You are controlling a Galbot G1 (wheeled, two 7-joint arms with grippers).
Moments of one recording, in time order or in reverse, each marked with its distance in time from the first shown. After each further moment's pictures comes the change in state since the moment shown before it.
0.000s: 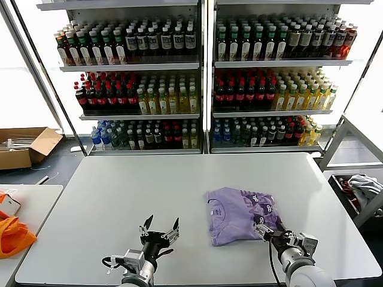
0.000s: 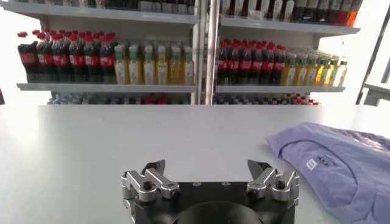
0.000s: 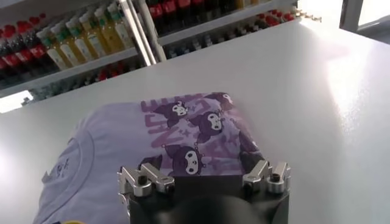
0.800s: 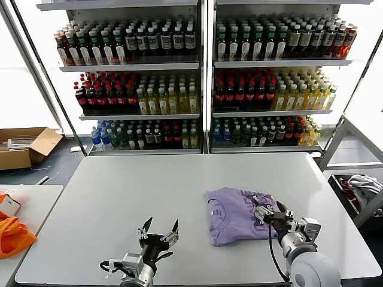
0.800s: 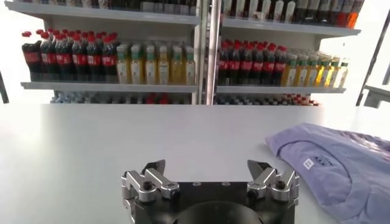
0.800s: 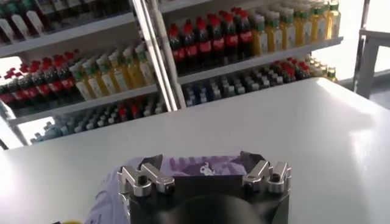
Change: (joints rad) left arm 0.042 -0.011 -0.012 -0.034 0.016 0.005 0.000; right arm 0.130 -0.026 -0.052 0.062 -0.068 -0.004 -0.003
